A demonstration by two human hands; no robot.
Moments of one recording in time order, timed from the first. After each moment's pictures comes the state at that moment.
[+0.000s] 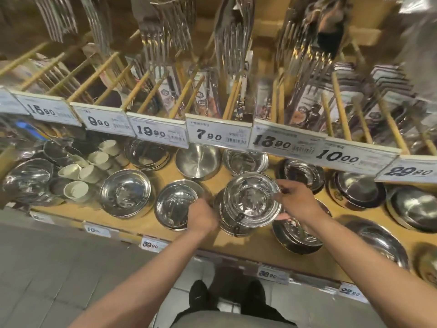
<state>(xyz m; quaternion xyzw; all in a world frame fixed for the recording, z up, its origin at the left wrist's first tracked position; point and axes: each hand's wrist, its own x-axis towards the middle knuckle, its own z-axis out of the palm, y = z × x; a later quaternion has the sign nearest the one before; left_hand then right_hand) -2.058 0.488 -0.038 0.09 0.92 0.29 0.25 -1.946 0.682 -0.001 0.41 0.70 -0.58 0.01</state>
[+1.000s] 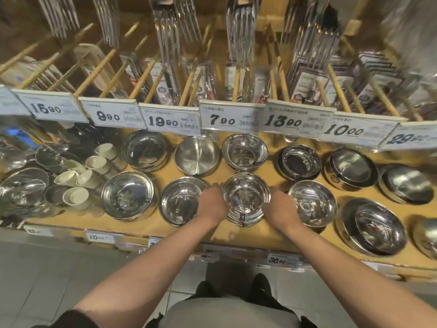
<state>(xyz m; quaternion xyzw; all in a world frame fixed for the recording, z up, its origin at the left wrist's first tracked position) -2.072 0.495 -0.048 0.24 0.92 0.20 0.24 -1.952 0.616 -0.034 0.44 0.85 -0.30 0.07</state>
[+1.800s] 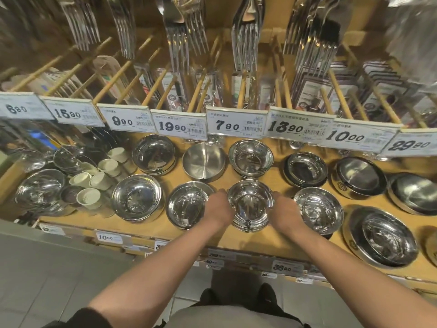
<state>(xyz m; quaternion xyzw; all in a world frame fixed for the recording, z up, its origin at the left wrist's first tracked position) -2.069 0.493 -0.050 0.23 0.92 0.19 0.25 -1.954 0.622 -0.042 0.40 0.87 -0.26 0.09</state>
